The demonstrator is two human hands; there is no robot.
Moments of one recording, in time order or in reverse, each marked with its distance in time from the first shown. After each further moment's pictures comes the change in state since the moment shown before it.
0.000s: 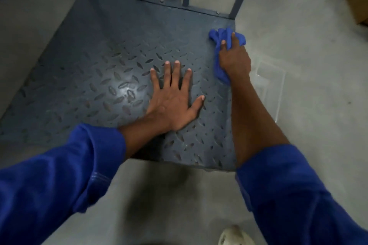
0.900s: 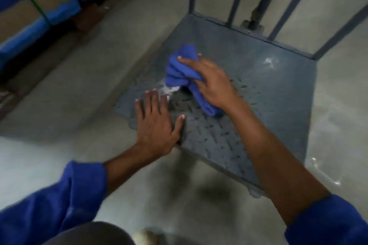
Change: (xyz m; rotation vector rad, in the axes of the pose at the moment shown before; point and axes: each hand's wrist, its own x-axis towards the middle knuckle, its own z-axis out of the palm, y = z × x) left_hand -0.153 -0.150 -0.012 -0.011 0.195 -0.571; right_hand -0.164 -0.176 0.094 0.095 -0.444 -1.139
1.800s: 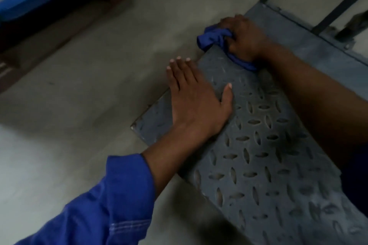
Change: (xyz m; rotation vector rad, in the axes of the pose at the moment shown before) left_hand 0.129 -0.008 0.004 -0.083 -0.085 -0.274; right_hand 0.214 0.065 0.053 -0.364 -0.339 -0.160
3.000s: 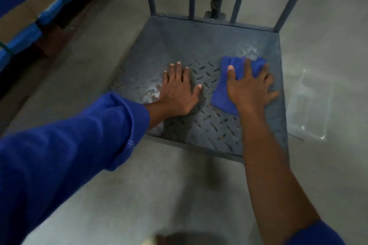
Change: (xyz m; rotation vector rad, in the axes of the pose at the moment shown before) left_hand -0.073 0.094 0.006 0.119 -0.139 0.616; right_hand -0.340 -0.071 -0.003 0.162 0.439 1.425
